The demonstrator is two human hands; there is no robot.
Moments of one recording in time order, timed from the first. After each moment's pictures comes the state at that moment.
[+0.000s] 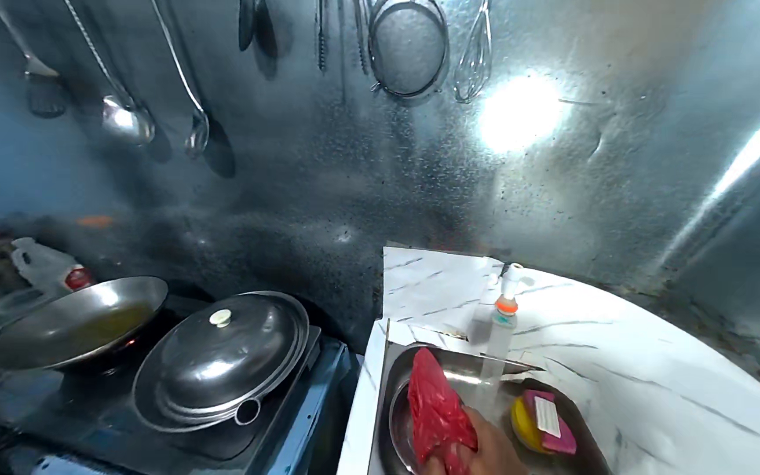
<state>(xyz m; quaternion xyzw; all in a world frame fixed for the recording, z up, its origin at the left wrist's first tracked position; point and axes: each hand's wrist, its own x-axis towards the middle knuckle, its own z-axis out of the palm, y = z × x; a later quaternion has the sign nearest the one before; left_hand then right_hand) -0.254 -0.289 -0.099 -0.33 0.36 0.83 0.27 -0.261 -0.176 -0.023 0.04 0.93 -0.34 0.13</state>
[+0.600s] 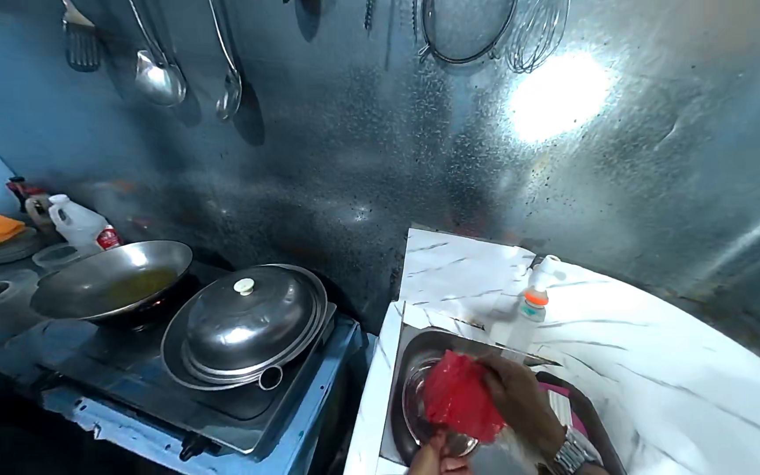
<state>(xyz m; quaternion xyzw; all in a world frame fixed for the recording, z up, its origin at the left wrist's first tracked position) -0.247 -0.331 -0.099 -0.28 0.39 0.81 0.35 -0.306 -0.174 0.022 -0.09 0.95 -0.29 -0.09</state>
